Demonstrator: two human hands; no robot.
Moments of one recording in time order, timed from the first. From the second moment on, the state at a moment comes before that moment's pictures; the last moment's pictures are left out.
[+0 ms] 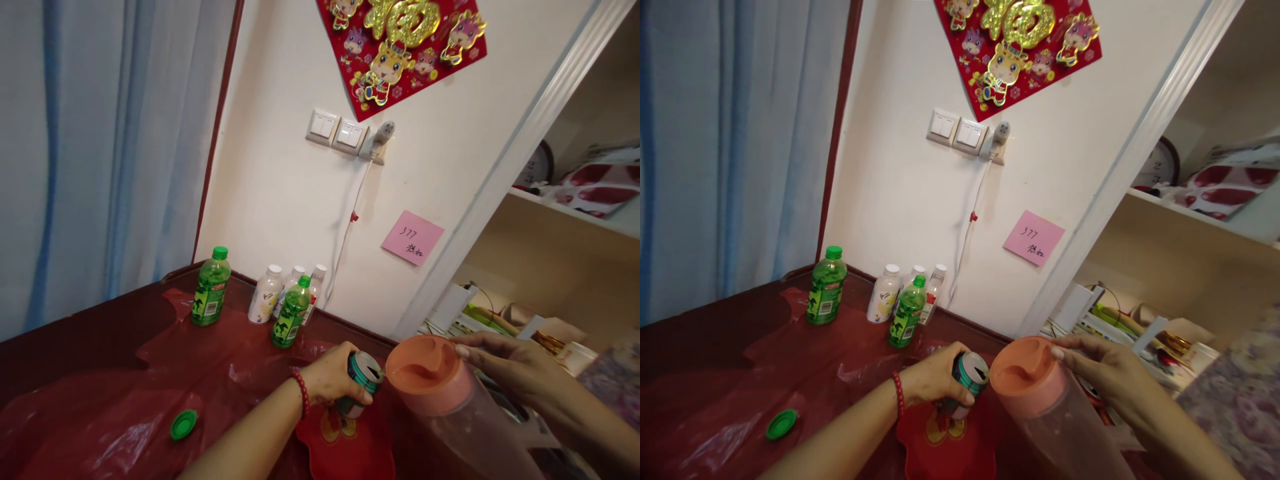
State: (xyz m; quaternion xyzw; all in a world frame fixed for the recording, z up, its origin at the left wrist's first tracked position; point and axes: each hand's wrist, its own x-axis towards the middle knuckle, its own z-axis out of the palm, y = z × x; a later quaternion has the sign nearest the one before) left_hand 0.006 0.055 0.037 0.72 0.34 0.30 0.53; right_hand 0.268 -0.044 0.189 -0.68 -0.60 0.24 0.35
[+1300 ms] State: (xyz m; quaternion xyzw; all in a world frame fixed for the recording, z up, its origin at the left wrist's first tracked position) left_hand 0.006 0.054 0.038 0.72 0.35 0.30 0.53; right_hand 0.268 -0.043 0.187 -0.67 -0.60 0.24 0.38
